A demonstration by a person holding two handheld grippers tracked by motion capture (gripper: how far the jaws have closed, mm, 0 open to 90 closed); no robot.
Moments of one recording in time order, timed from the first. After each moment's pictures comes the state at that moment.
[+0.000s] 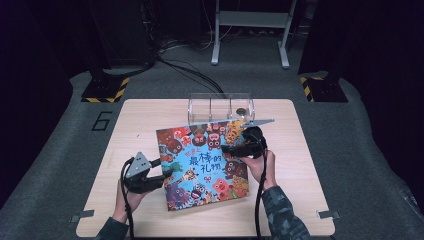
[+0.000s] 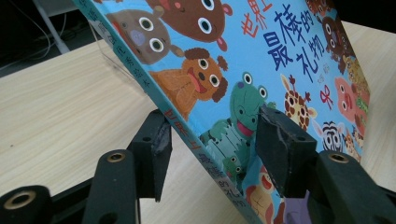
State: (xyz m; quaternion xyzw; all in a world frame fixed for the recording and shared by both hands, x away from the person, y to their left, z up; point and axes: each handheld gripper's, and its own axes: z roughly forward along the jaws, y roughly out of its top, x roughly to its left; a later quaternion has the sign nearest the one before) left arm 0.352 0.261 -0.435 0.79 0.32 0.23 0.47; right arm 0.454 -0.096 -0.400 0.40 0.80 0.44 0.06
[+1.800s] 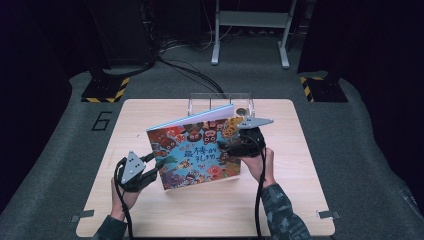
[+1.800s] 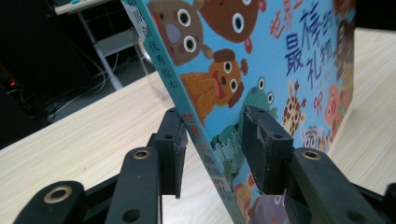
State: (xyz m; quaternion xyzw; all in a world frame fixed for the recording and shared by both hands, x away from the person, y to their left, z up) left arm 0.345 0.270 -0.429 0.77 0.31 0.33 0.46; right arm 0.440 -0.085 -0.379 0.32 0.81 0.48 0.15
